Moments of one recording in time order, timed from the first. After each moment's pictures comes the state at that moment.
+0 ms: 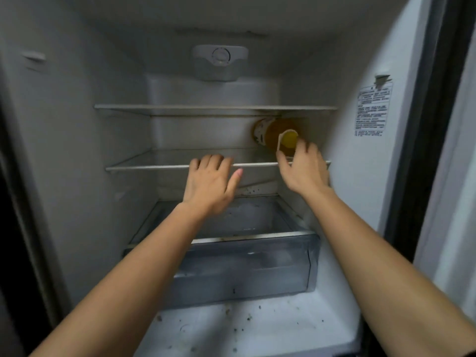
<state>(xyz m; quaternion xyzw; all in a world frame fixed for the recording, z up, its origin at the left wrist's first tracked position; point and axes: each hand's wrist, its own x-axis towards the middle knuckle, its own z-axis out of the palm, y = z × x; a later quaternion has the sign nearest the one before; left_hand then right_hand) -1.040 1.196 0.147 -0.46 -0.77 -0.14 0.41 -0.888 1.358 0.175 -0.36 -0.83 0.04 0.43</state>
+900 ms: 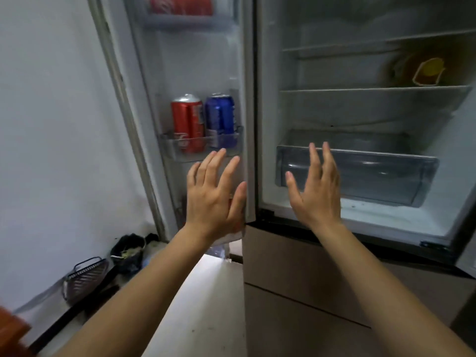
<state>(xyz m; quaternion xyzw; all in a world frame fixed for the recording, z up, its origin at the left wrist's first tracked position) -0.817 0.764 0.021 -0.31 -0.81 -0.16 0.47 -0.782 0.992 0.004 -0.05 -0.85 0.18 0.49</state>
